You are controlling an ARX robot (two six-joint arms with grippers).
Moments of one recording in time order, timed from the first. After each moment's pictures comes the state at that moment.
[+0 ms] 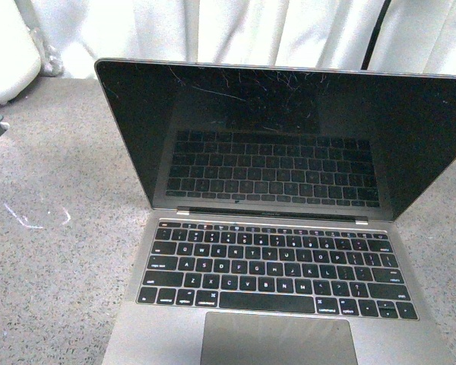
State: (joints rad) left arm -0.18 1.38 0.84 0.53 0.17 -0.09; right arm -0.07 1.55 0.96 0.37 -0.32 -0.28
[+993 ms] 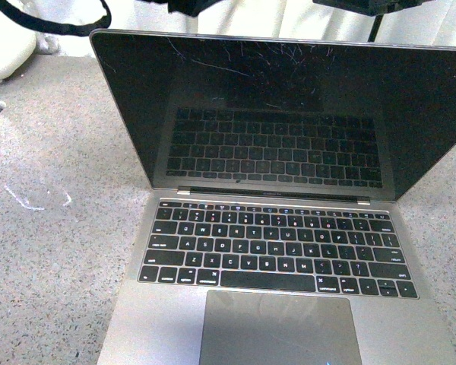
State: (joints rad) left arm -0.31 1.79 1.05 0.42 0.39 0.19; right arm 0.15 1.97 1.30 0.20 -0.71 -0.20
